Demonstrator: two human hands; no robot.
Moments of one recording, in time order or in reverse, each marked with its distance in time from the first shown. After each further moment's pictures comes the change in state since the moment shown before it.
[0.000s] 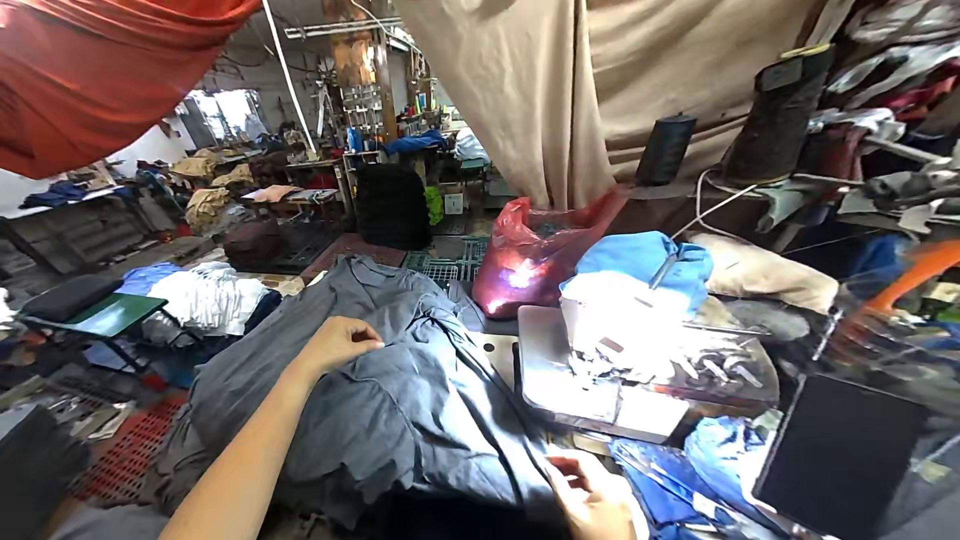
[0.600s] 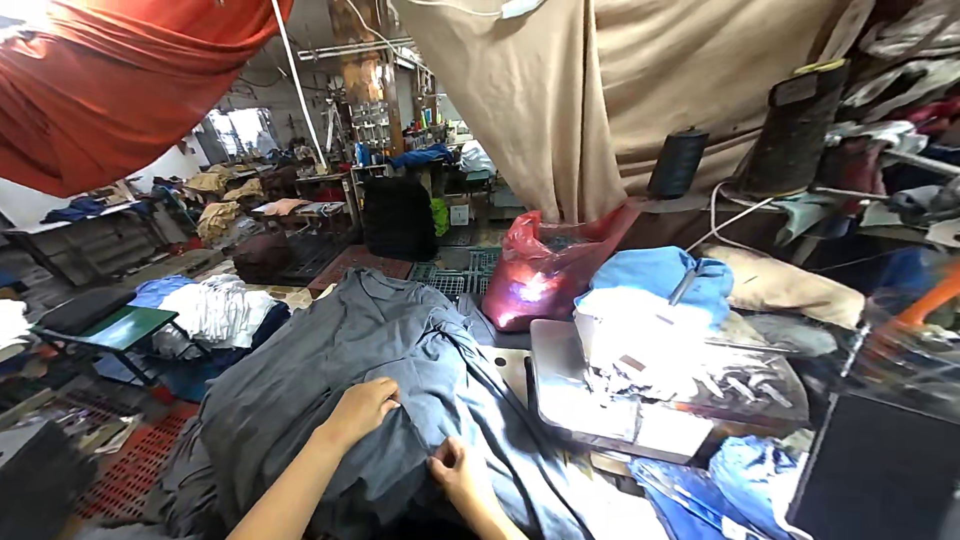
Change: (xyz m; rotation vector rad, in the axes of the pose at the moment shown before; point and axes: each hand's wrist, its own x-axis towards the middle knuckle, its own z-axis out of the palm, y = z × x) left_hand -0.033 -0.009 0.062 0.302 -0.218 -0.015; right_hand 0.044 -0.059 0.152 0.127 -0.578 0.404
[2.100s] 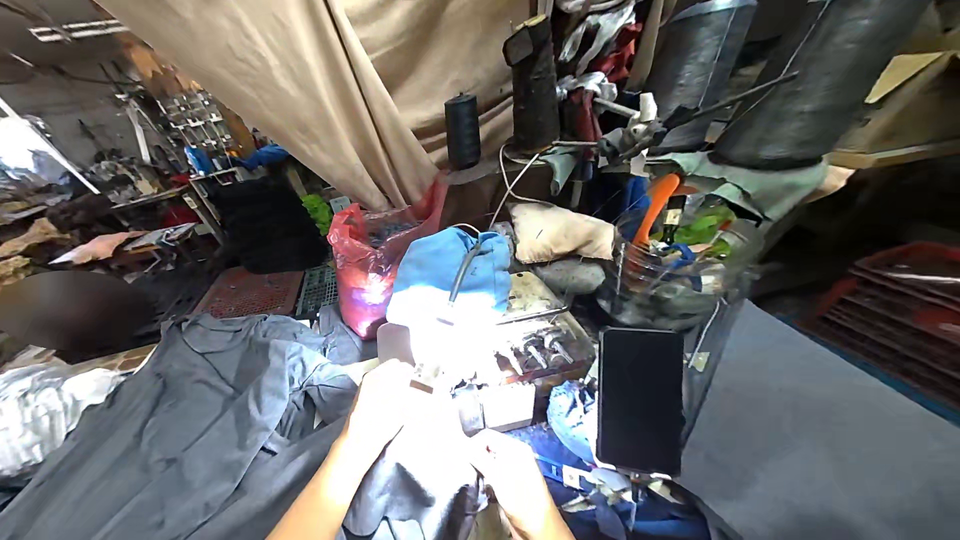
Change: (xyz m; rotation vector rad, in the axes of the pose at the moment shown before) left_hand 0.153 0.232 0.050 -0.297 0.168 0.116; right_hand -0.065 0.074 -0.188 0.548 0.614 -0.153
